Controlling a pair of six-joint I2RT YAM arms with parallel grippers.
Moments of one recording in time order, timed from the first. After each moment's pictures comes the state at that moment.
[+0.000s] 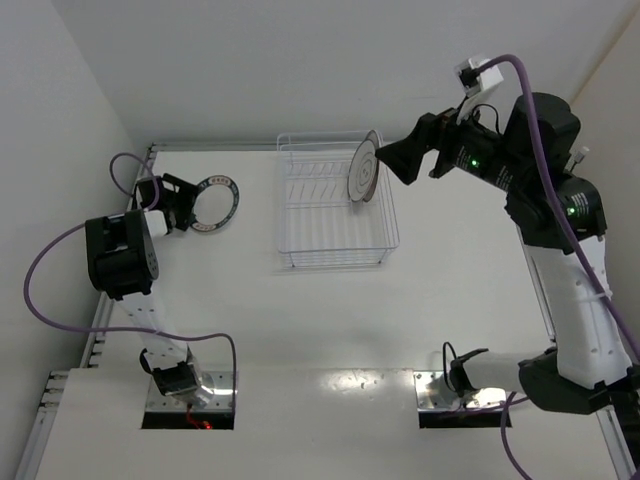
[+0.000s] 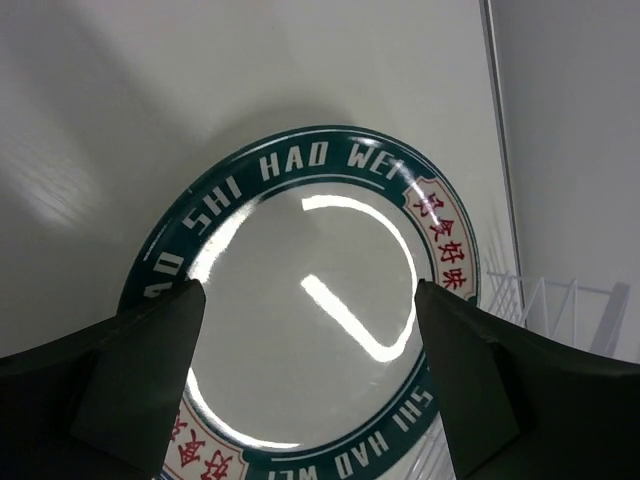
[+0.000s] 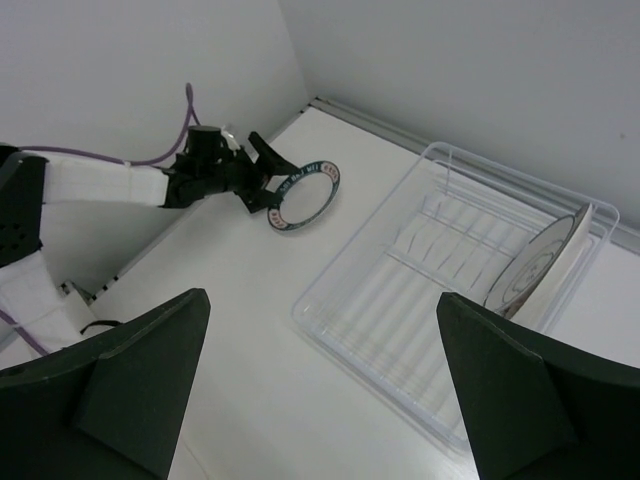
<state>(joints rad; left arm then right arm) 0.28 1.99 1.12 0.26 0.18 -1.00 0.35 1.28 1.91 -0.73 -0.39 0.15</state>
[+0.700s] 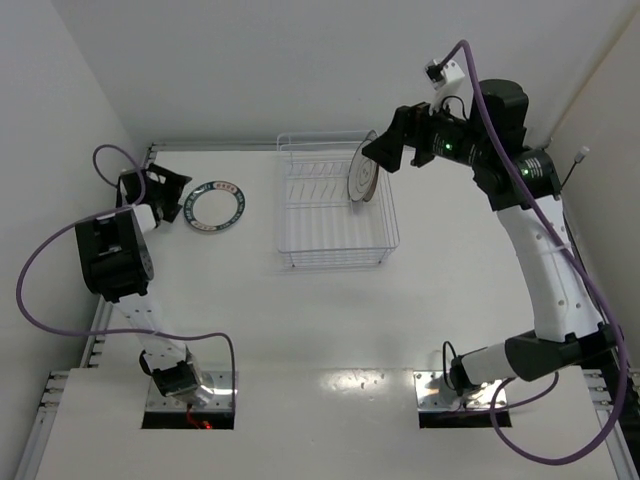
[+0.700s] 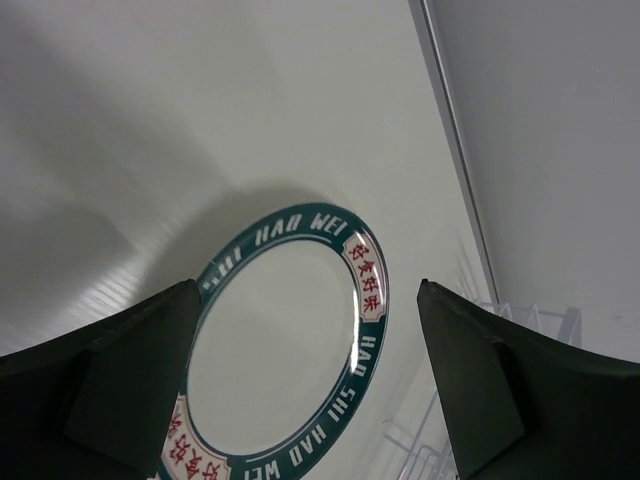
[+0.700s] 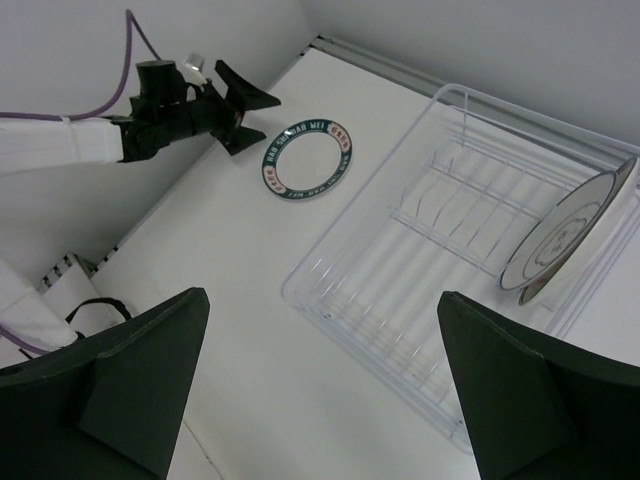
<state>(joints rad) 0.34 1.98 1.20 0.22 0.21 -0.96 0.28 1.43 1.85 -0.68 -0.51 0.15</state>
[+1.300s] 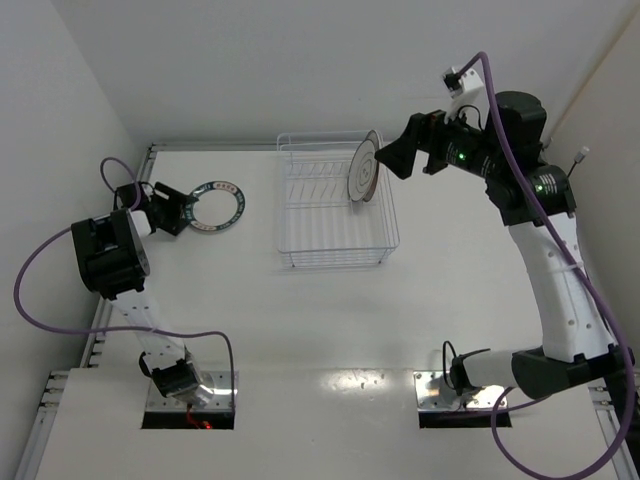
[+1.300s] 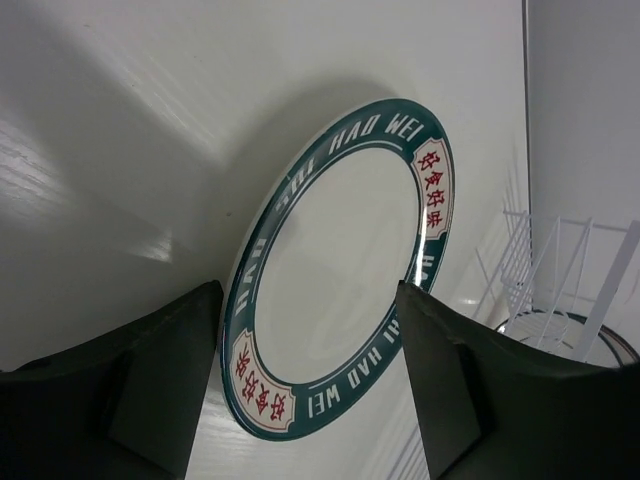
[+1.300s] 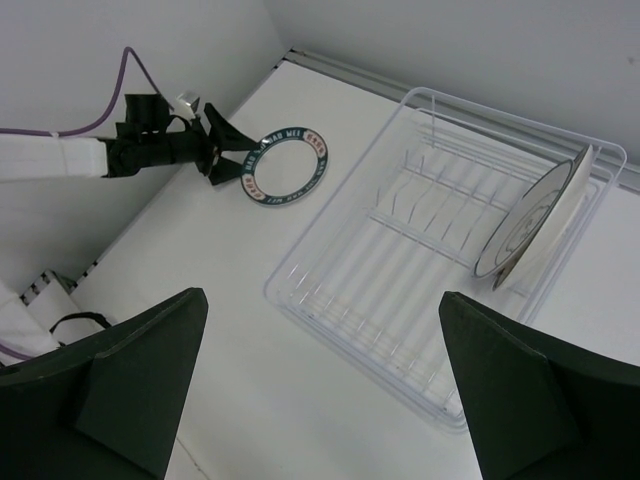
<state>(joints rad) 0.39 2.02 1.17 0.14 0.43 -0.88 0.24 1.34 1.76 -0.66 -0.48 0.15</state>
